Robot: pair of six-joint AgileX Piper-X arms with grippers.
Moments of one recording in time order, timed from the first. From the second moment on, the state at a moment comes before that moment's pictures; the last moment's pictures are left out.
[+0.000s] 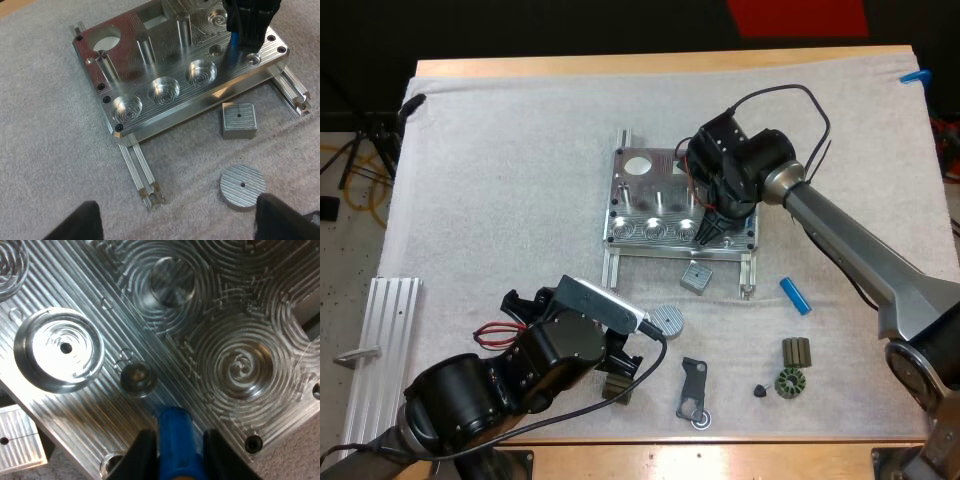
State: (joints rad) left arm -1.01 0.81 -0.96 1.10 -0.44 -2.11; right arm 0.61 1.91 -1.61 1.12 0.14 -2.18
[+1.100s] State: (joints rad) left arm -1.01 0.81 -0.96 1.10 -0.44 -2.11; right arm 0.60 1.83 -1.61 1.08 0.17 -2.11
